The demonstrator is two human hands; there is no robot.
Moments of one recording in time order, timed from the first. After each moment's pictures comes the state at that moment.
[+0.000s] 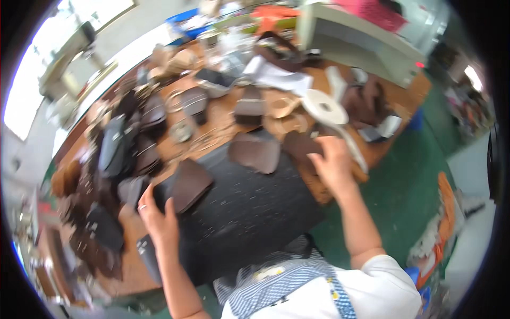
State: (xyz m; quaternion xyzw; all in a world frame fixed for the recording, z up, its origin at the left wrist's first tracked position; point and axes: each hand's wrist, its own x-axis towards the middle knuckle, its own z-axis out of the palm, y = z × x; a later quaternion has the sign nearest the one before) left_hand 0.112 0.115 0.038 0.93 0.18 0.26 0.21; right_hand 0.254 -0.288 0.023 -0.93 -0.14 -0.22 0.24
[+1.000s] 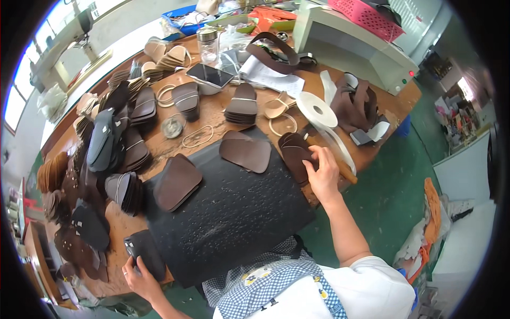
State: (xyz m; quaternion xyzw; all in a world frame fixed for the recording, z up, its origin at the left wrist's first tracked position) left_hand -0.044 0.144 0.005 0.88 0.40 0.24 0.11; right_hand 0.238 -0.292 0.004 -0.92 -0.13 -0.26 0.27
